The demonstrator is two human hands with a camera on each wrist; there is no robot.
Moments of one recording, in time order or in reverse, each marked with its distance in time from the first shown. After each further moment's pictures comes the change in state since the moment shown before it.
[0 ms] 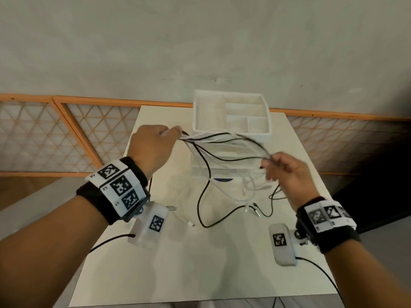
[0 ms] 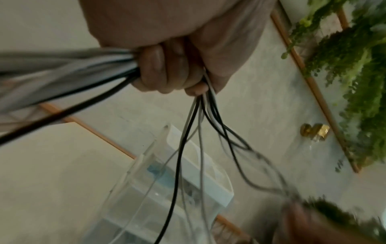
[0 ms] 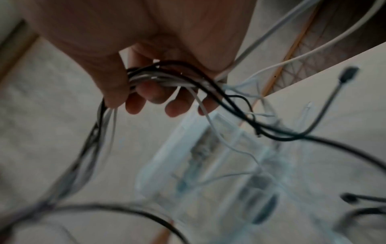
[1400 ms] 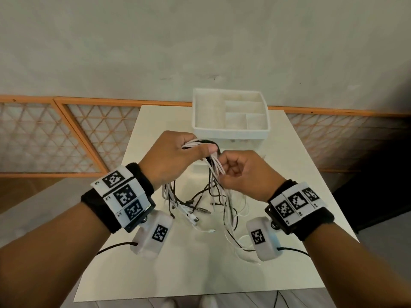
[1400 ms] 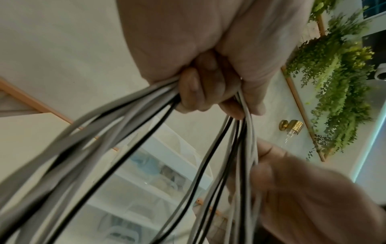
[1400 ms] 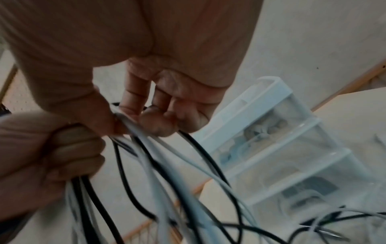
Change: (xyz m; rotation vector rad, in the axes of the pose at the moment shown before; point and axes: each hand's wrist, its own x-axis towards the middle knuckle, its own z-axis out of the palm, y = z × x) left_hand -0.040 0.030 0.002 -0.162 -0.399 0.178; right_hand -0.007 -0.062 0.056 -0.014 -0.541 -0.048
